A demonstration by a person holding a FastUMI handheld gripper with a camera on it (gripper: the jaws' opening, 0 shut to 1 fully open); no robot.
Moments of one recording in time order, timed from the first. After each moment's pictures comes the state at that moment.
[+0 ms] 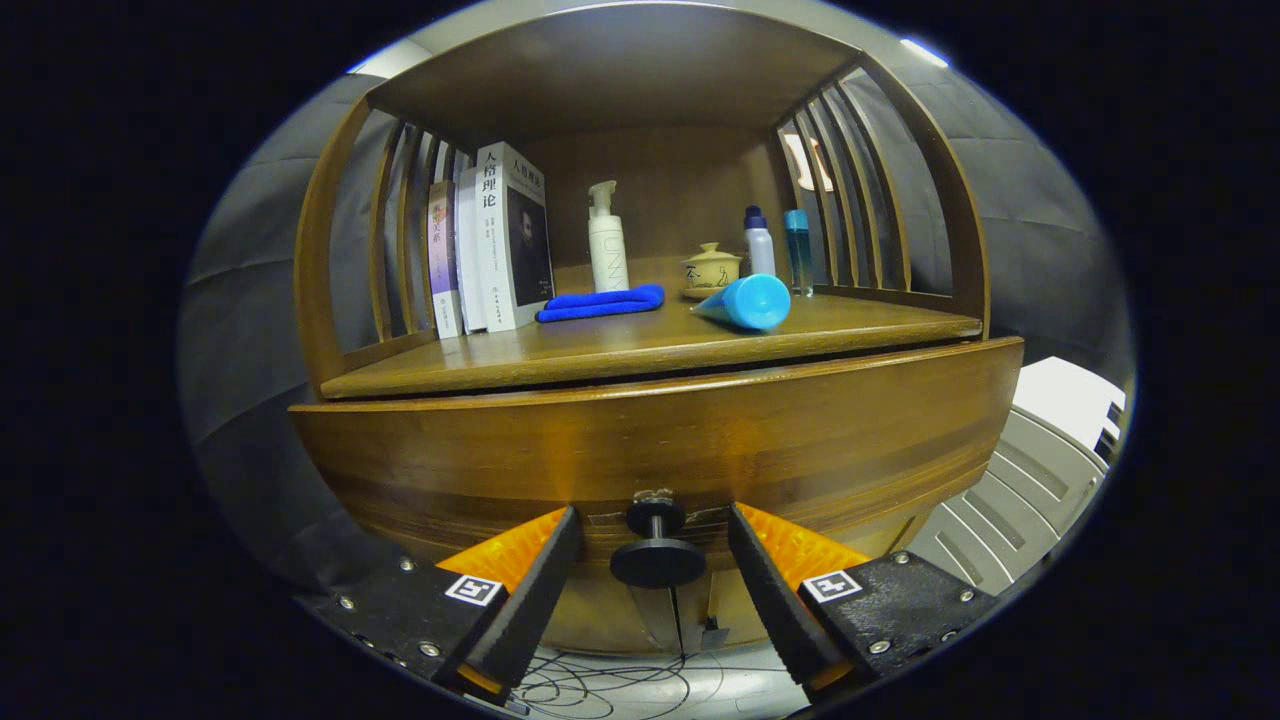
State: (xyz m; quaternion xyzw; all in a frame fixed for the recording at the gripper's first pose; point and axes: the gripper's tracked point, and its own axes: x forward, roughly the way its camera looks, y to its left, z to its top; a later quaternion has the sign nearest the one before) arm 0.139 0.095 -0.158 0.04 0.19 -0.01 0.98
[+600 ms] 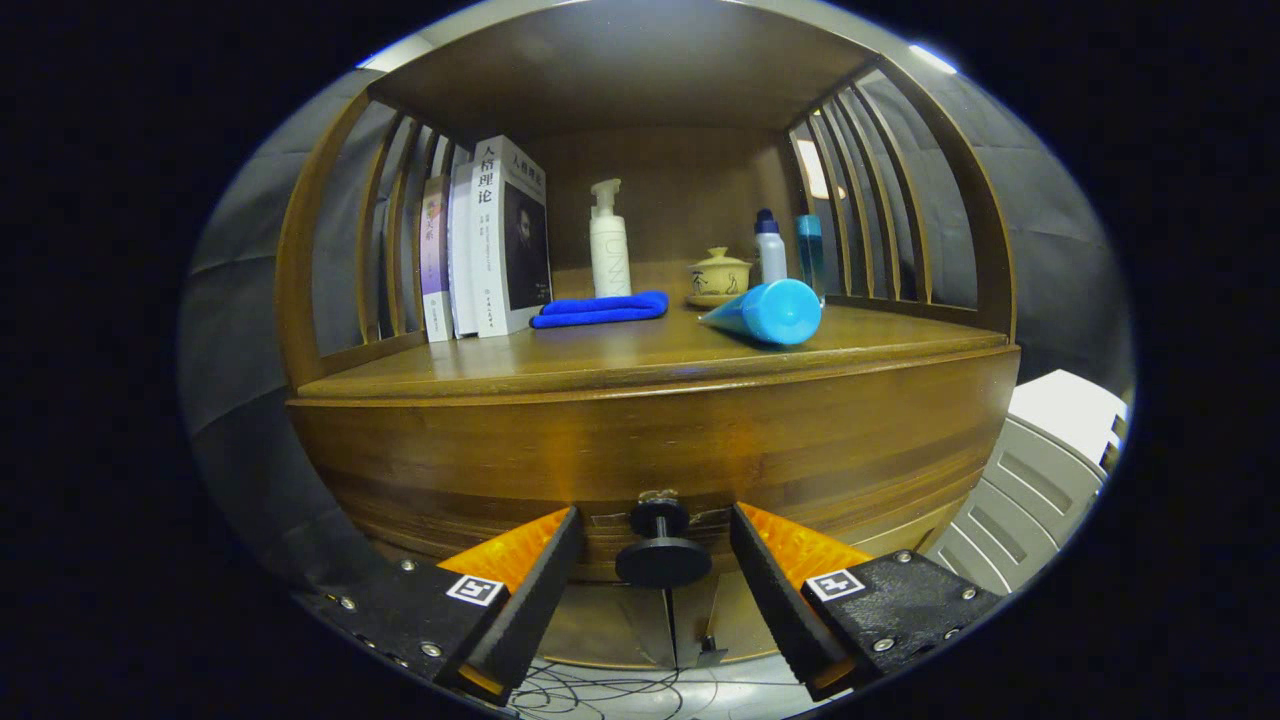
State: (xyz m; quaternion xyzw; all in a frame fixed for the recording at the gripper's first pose) arm 0.164 0.095 -0.161 0.02 0.17 0.00 0.99
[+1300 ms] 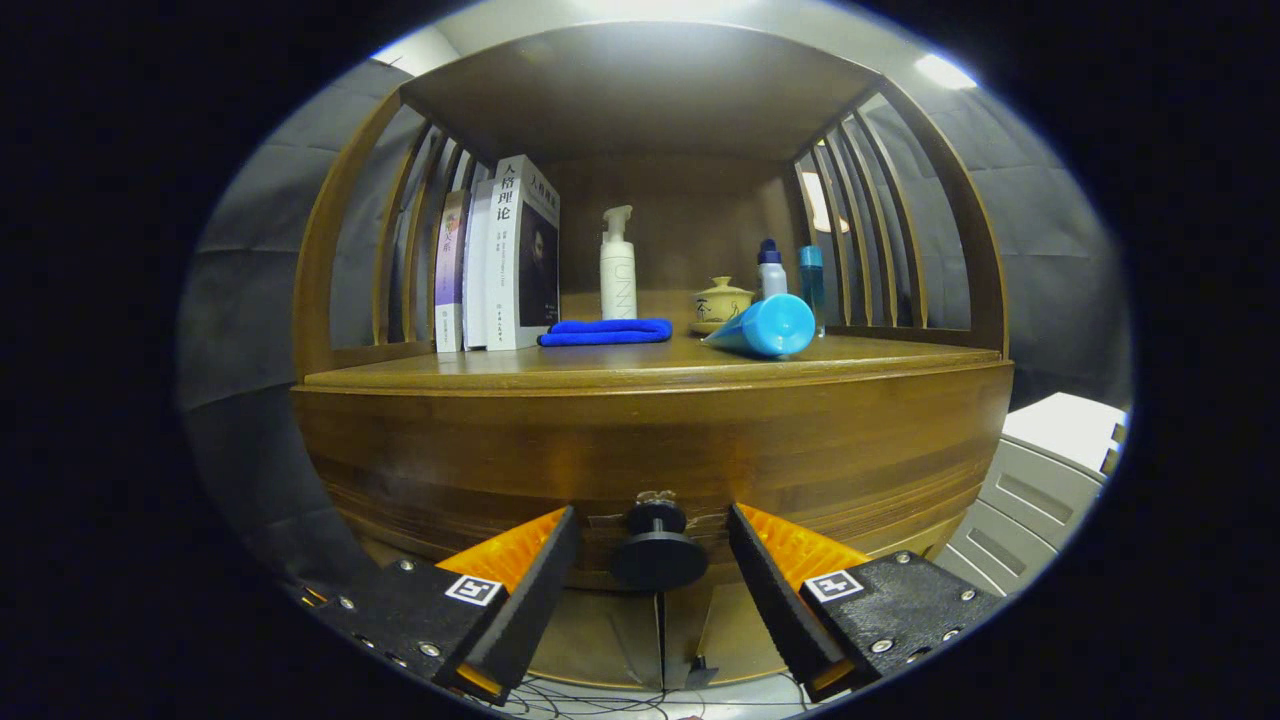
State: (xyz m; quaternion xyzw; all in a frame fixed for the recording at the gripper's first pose) arm 0.161 0.090 -0.148 0.01 0.11 -0.01 0.99
